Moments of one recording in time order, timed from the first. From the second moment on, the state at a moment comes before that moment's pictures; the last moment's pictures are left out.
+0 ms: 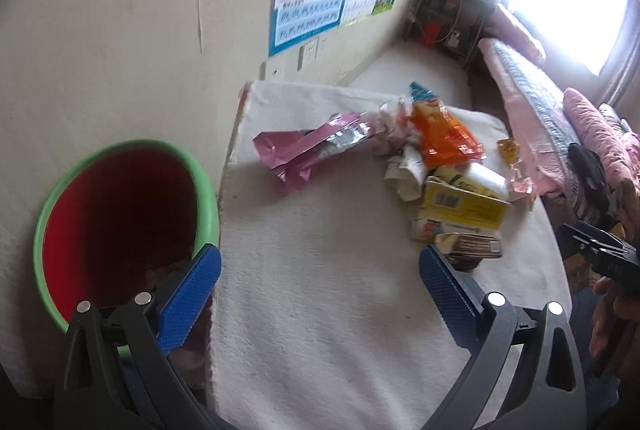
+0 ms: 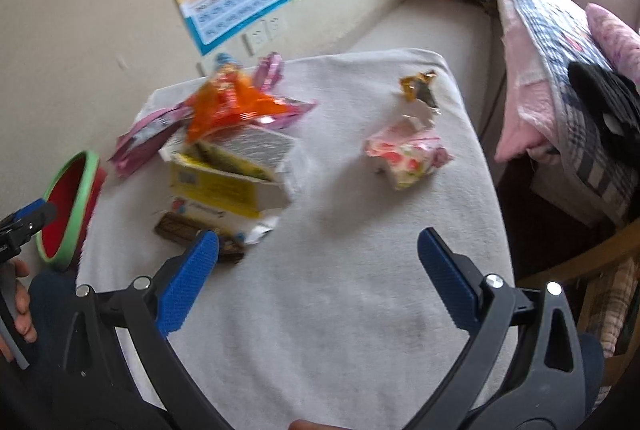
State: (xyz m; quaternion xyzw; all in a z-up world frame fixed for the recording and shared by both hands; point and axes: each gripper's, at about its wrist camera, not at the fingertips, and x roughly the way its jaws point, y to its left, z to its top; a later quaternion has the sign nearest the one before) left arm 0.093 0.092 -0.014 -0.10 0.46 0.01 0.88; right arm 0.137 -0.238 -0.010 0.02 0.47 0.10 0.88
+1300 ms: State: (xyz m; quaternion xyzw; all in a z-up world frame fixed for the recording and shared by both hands) left arm 0.242 0.075 -0.071 0.03 0.56 -0.08 0.82; right arm 0.259 -0.288 -0.068 0.14 0.55 0.01 0.82
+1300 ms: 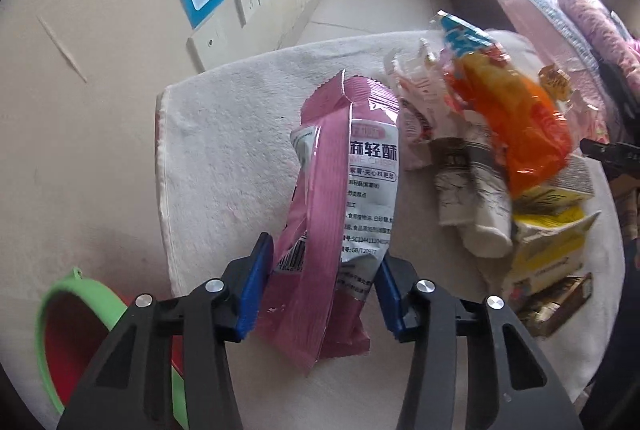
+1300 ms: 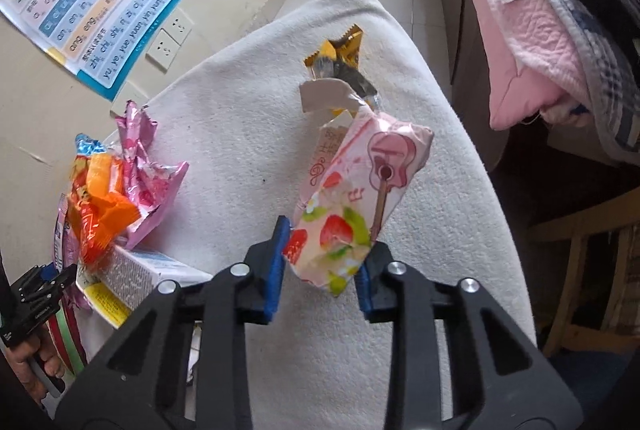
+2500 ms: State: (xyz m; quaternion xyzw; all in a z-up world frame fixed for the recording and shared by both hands) left arm 0.107 0.078 0.019 -0.09 0.44 -0.05 0.89; right arm 0.149 -0.205 0.025 0.00 0.45 0.13 0.88
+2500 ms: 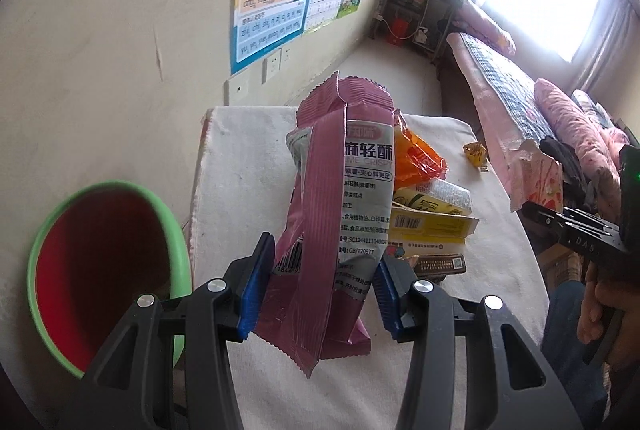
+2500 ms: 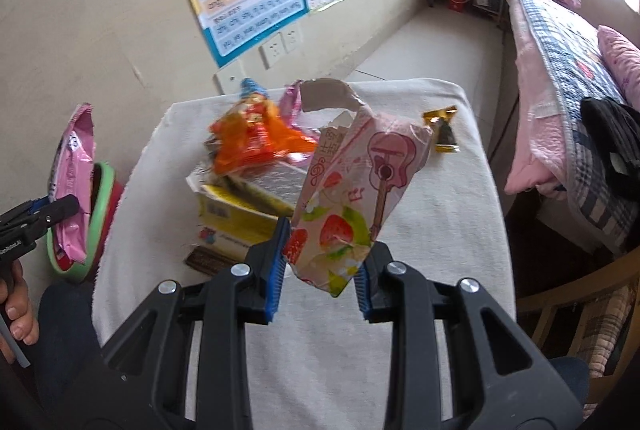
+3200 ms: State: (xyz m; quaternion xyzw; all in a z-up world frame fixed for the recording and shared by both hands) left arm 0.064 0.186 0.022 -0.15 0.43 0.05 0.89; right arm 0.141 -0.057 0.050 -0.03 0.42 0.27 0.86
